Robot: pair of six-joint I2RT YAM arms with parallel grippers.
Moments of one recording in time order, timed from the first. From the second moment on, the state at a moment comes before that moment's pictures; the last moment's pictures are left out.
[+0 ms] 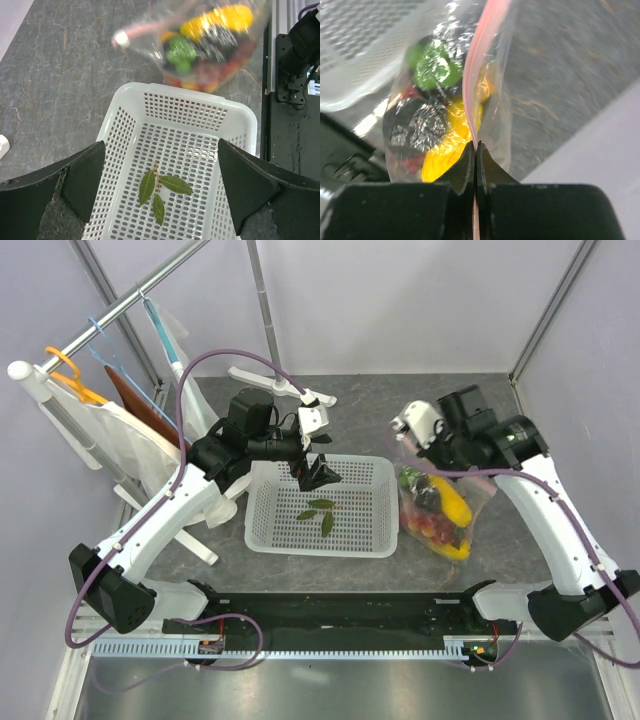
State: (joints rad) left arm -0.61 1.31 1.33 -0.46 0.68 0.38; right arm 0.50 1.29 1.58 -1.31 0.06 -0.49
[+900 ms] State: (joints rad) left arm -0.61 1.32 1.33 -0.45 0.69 0.33; right arm -0.11 1.48 1.68 -0.95 -0.24 -1.03
